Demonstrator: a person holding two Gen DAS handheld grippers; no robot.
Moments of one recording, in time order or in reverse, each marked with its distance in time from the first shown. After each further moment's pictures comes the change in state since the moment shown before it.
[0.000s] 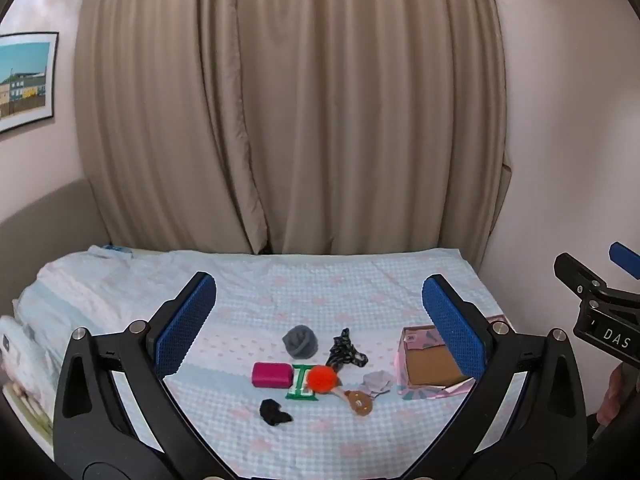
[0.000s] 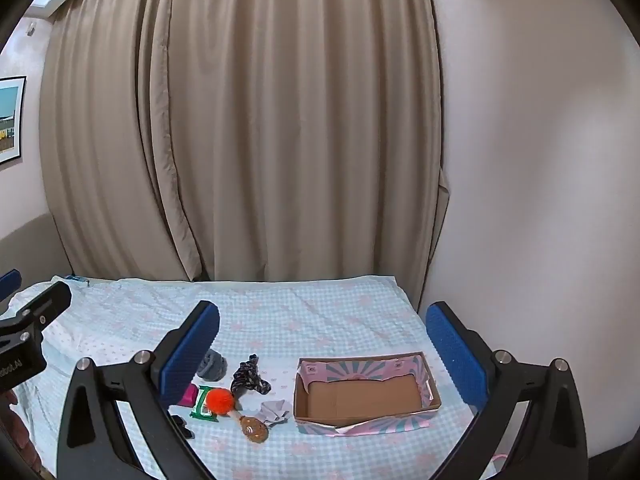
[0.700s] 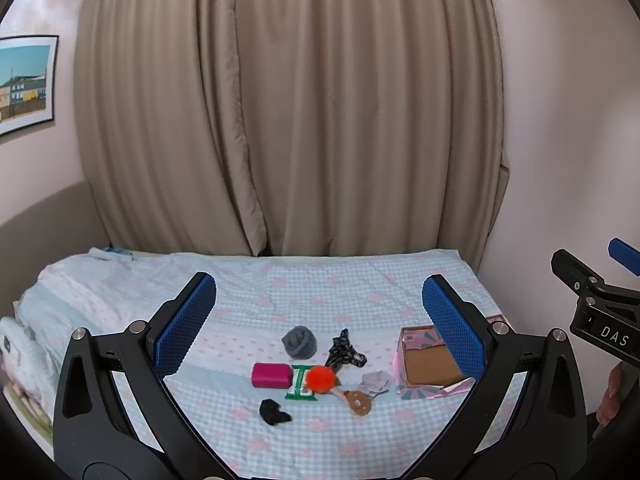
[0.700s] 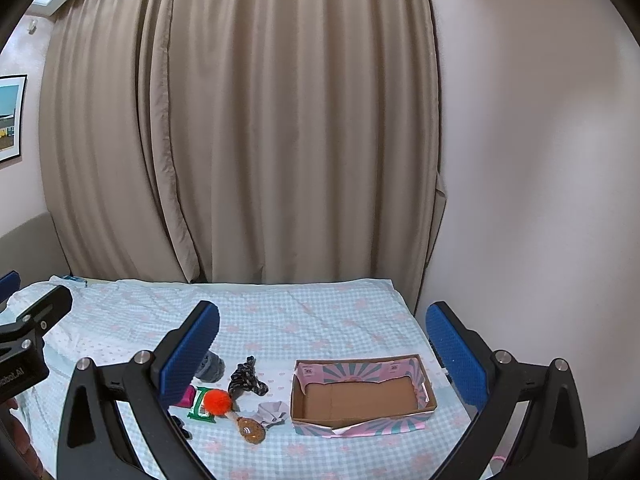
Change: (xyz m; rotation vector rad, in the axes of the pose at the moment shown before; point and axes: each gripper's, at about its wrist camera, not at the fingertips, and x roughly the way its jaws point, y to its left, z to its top) left arm 0.007 -0.002 -0.002 0.011 0.005 -0.002; right arm 0.005 -0.003 -0.003 -0.001 -0.012 0.000
